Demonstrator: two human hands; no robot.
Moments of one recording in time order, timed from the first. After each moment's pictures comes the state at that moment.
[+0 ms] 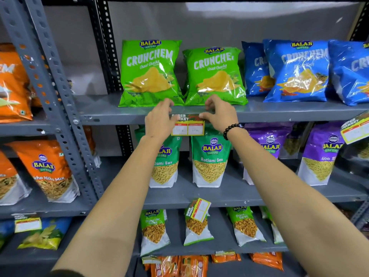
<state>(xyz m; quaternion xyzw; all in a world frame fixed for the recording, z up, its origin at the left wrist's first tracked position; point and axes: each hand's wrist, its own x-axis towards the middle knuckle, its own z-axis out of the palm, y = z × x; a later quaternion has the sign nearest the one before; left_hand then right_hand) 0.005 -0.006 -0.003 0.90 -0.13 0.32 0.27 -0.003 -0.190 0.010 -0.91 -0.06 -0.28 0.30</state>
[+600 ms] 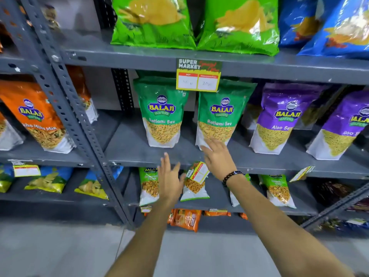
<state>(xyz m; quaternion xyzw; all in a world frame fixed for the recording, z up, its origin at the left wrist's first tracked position) -0.062 -0.021 -0.297 0.96 -0.02 0.08 0.27 -0.037 -0.190 -0.225 -0.97 -0.18 -0.12 0.08</state>
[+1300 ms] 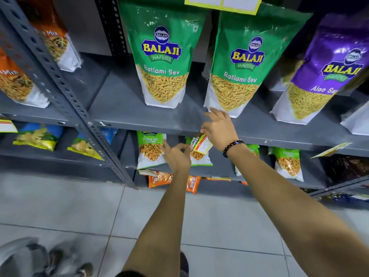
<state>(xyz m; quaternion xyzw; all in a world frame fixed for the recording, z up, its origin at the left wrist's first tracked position) -0.026 -0.063 -0.377 0.85 0.23 0.02 0.47 0.014 -0.183 -0.291 -0.97 -0.20 -0.06 0.08</state>
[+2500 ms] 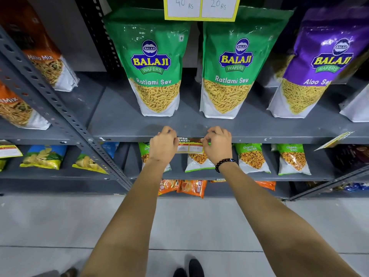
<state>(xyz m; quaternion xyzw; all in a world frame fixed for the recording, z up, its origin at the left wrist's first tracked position) 0.005 0.000 -0.321 0.99 -0.08 0.08 0.12 -0.008 -0.173 -0.330 -0.96 0.02 -0.10 0.25</state>
